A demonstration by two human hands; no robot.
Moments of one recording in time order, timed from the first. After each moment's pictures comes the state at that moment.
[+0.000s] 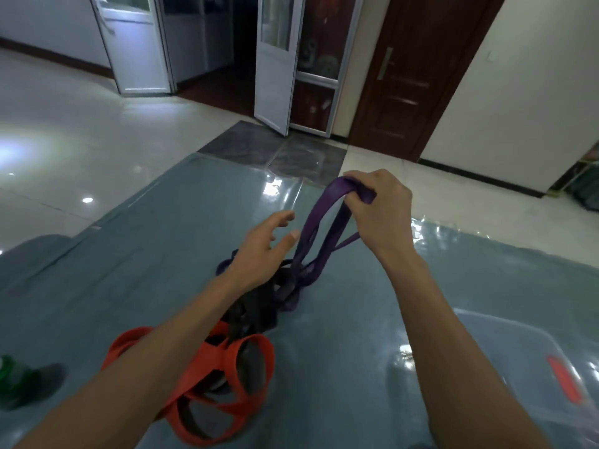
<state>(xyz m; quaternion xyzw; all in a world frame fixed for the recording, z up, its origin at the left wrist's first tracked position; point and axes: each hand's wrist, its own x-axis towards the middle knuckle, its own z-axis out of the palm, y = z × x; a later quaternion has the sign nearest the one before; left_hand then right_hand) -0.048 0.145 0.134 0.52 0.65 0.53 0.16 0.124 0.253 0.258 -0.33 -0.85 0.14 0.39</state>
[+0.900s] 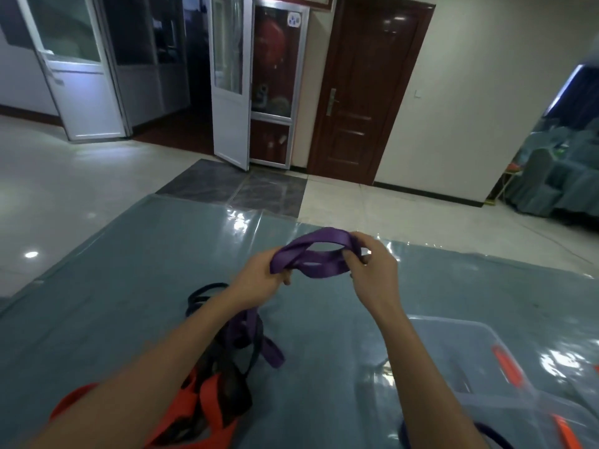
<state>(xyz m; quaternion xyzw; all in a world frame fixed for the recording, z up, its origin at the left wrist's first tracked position) 0.012 0.192 0.165 0.56 0.64 0.46 0.25 0.226 0.261 0.220 -0.43 -0.73 0.30 0.44</state>
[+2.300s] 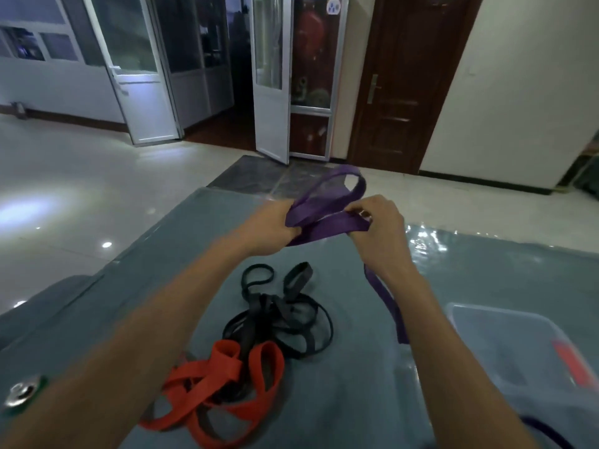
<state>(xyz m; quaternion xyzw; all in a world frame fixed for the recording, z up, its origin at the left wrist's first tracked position) -0.024 0.149 0.255 0.61 0.72 0.31 0.13 0.184 0.233 0.250 -0.33 -0.83 0.19 0.41</state>
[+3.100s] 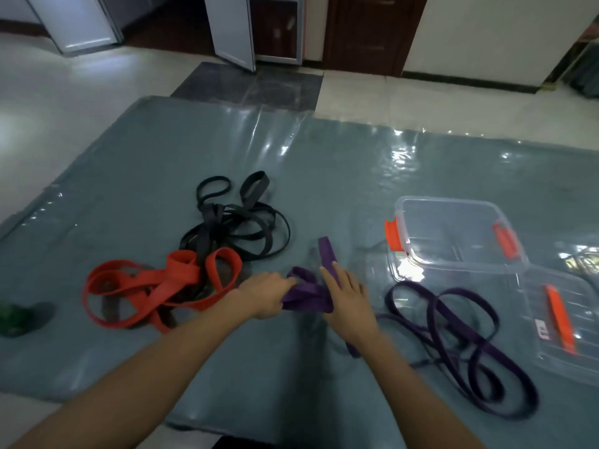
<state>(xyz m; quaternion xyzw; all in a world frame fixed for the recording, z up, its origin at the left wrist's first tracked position) 0.141 0.082 0.001 0.71 0.67 -0.10 0.21 0.356 0.142 -0.038 -0.43 -0.89 0.13 -0.01</state>
